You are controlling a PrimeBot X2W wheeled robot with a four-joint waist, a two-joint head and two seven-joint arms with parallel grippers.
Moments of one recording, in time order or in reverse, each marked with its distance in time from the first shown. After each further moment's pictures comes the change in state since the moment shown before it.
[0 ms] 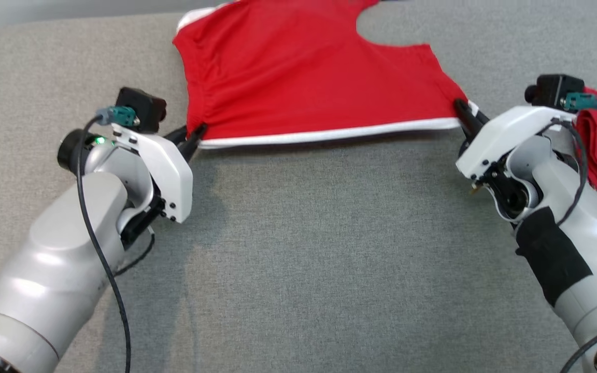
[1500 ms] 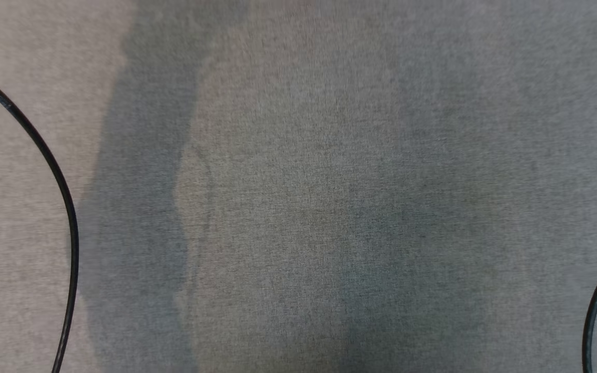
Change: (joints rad) left arm -0.611 -0.136 0.724 -0.236 0.079 0.151 0.210; right arm -0.577 0.073 -0.488 -0.319 -0.271 0.000 -0.170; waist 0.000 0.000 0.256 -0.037
